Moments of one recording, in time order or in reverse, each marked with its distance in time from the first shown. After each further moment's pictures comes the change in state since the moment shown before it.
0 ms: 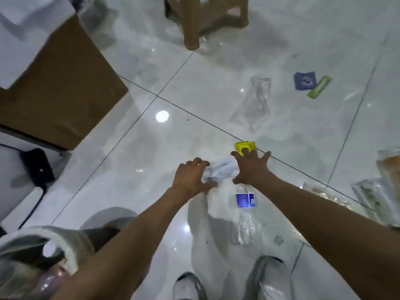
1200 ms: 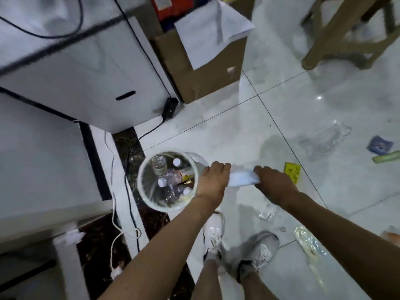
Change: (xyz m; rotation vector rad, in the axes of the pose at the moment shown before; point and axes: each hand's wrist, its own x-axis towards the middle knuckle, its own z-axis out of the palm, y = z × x) left_hand -0.295 -0.010 -0.237 -0.122 0.118 -0.403; right_hand -0.231 -0.157 -0.228 -0.219 -0.066 -0.563
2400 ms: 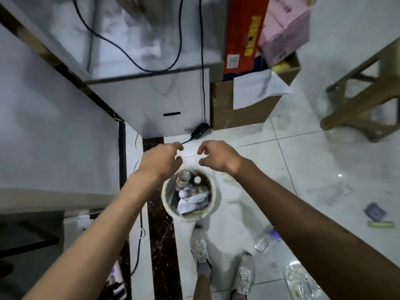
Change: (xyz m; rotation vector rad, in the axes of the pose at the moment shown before) left_hand -0.104 -0.178 -0.235 -0.148 0.076 -0.495; right_hand 0.025 -0.256 -0.239 0.302 -0.090 -0.274
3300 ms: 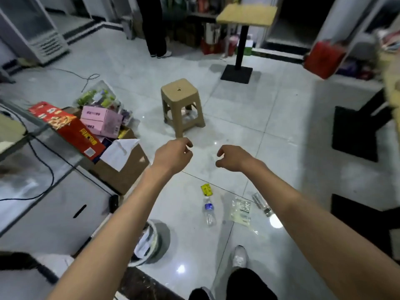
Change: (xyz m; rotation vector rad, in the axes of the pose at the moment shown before) left_hand -0.347 0.319 -0.165 0.018 0.056 0.943; right_hand -0.585 0.038 -0.045 0.394 0.615 0.736
